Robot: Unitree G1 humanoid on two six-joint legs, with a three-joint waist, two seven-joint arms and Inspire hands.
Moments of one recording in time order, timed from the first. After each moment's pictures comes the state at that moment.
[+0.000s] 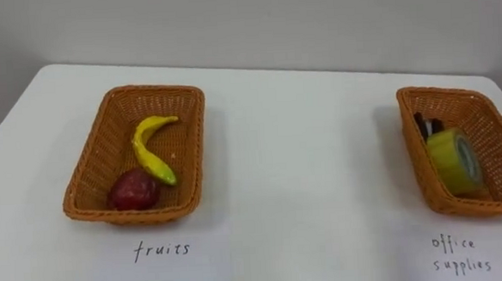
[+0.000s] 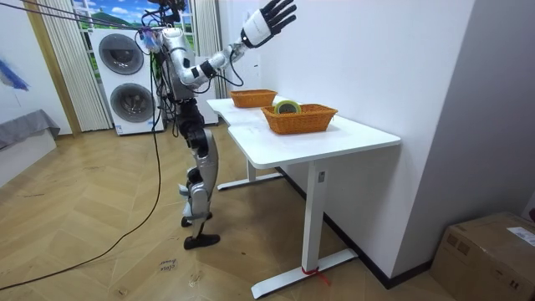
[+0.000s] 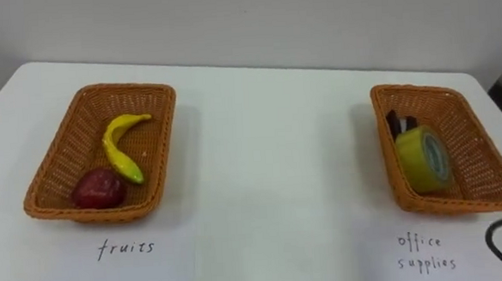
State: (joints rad) left arm 0.38 0.22 0.15 0.98 0.23 0.10 0.11; right arm 0.01 -0.48 -0.53 -0.20 0.27 0.01 -0.61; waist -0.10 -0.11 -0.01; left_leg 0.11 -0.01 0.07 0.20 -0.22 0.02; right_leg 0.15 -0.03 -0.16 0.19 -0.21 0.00
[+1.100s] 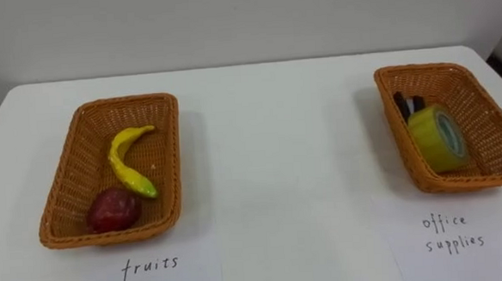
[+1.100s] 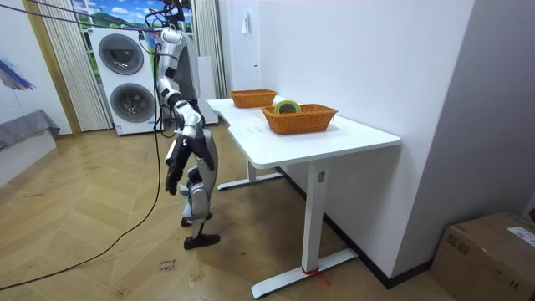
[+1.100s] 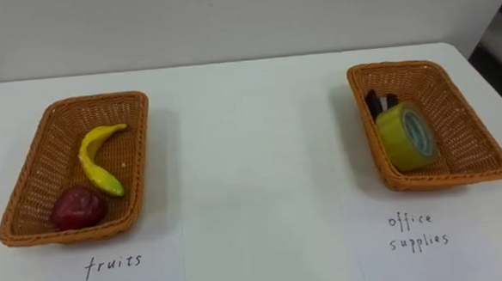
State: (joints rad) left arm 0.38 0.20 0.16 0.92 0.07 0.08 0.19; right arm 0.35 -0.21 -0.55 0.66 0.93 -0.09 -0.85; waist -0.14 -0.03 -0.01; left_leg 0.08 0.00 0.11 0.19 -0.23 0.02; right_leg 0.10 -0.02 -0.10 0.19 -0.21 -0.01
